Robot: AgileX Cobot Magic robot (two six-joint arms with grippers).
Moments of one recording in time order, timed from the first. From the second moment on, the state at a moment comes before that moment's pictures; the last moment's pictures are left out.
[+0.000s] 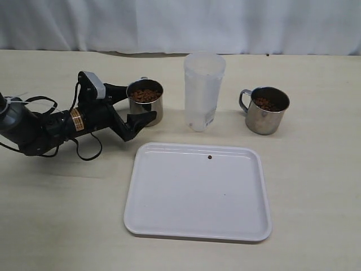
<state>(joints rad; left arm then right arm) -0.14 2.42 -1.08 0.90 -1.20 -0.26 0.05 0.00 0.00 0.02 0.10 0.00</state>
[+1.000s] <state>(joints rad) -0.21 2.49 -1.21 0.88 -1.20 -0.26 0.05 0.00 0.00 0.02 0.10 0.00</state>
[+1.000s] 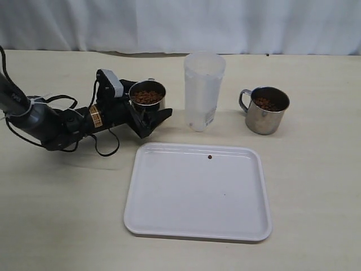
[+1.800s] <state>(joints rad) -0.23 2.55 -1.22 0.82 -1.20 -0.26 0.05 0.00 0.00 0.02 0.10 0.00</state>
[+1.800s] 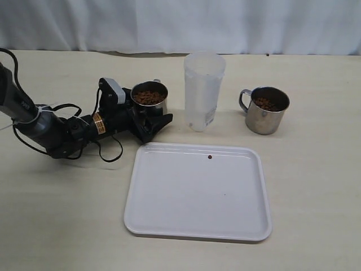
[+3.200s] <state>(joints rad) -0.11 1.89 -1.22 1.32 -0.85 -0.89 0.05 0.00 0.00 0.02 0.10 0.00</state>
